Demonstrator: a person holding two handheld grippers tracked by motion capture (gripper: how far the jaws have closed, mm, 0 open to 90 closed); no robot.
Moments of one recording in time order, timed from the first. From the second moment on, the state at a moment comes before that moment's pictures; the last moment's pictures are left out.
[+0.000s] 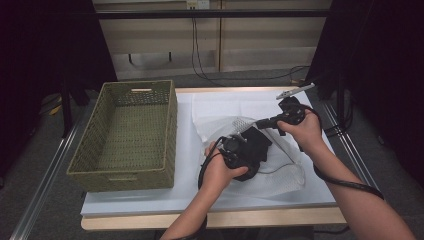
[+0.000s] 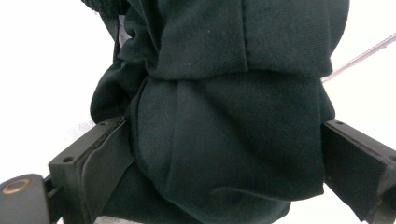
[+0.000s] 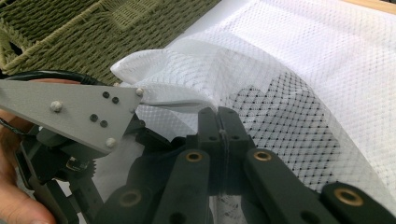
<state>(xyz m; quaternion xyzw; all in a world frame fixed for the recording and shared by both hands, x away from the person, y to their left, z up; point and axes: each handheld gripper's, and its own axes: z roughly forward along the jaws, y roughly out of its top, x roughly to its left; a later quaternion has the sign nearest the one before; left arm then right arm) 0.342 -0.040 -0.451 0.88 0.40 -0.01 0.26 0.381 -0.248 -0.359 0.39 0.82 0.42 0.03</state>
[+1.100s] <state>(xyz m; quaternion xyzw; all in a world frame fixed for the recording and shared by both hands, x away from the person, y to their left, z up) 0.337 -0.035 -0.436 0.87 0.42 -0.04 0.27 0.390 -0.242 -0.375 0.41 0.81 0.41 0.04</state>
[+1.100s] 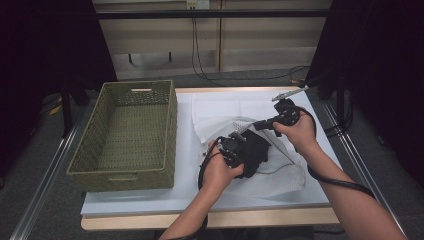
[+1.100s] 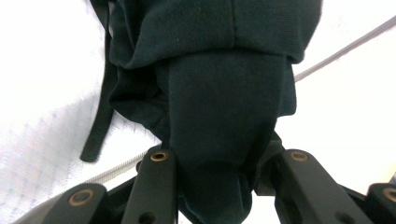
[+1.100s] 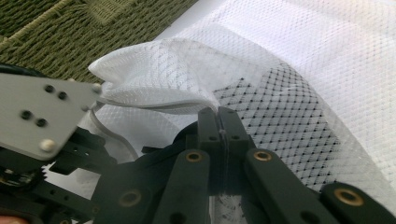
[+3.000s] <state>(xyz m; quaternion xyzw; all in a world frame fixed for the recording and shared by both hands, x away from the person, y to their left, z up) 0.341 -0.044 -0.430 0.83 0.45 -0.02 0.32 0.383 -0.243 -0.370 0.40 0.82 0.41 0.03</state>
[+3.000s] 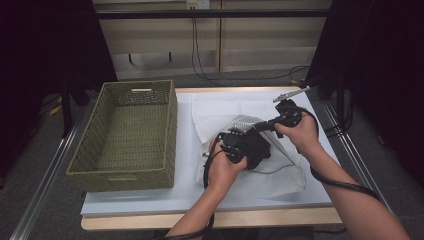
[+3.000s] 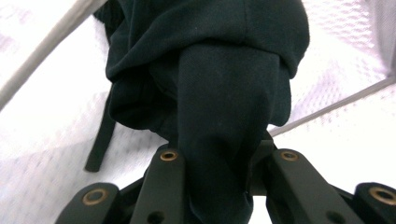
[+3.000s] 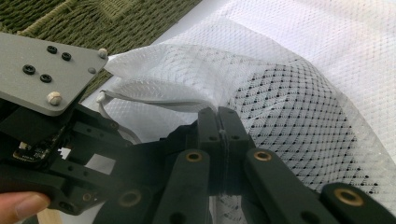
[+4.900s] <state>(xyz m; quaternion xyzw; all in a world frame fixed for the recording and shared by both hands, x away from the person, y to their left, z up) 0.345 -0.049 -0.448 0.86 0.41 0.01 0.30 0.388 -0.246 -0.373 0.40 0.82 0.40 0.03</state>
